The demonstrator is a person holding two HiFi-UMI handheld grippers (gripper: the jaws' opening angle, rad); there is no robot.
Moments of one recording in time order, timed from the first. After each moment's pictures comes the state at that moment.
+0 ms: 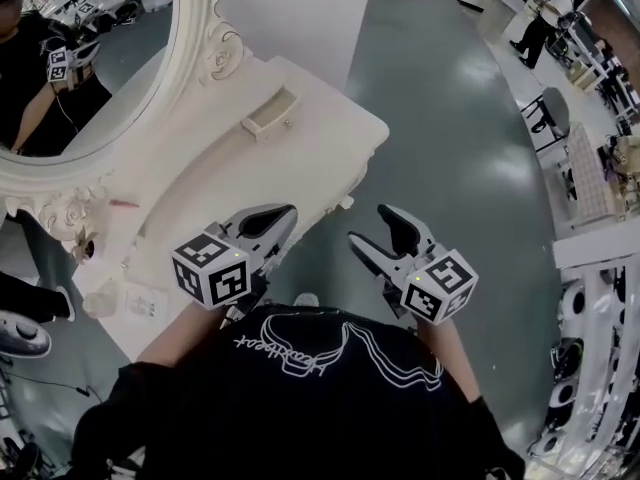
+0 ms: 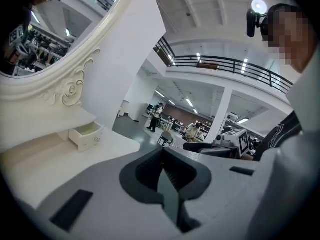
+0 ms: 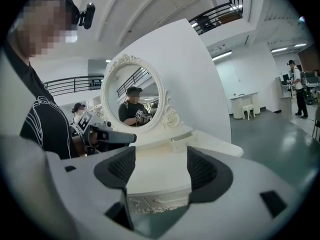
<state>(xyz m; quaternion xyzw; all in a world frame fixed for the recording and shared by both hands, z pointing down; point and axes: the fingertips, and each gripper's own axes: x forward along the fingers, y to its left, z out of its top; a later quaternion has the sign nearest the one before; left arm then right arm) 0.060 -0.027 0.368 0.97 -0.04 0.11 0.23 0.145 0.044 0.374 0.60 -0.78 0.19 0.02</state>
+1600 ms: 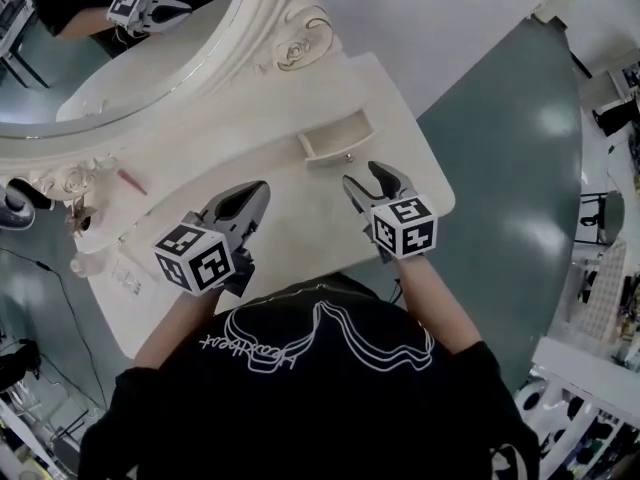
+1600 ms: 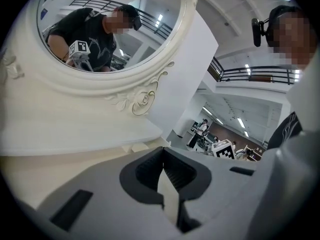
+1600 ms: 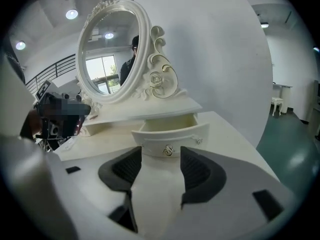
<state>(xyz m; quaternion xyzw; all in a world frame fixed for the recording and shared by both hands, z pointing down) 0.021 -0.219 0.434 0.89 -0.32 0.06 0.32 0.187 -0.236 0.522 0.48 -0.82 0.23 0.19</state>
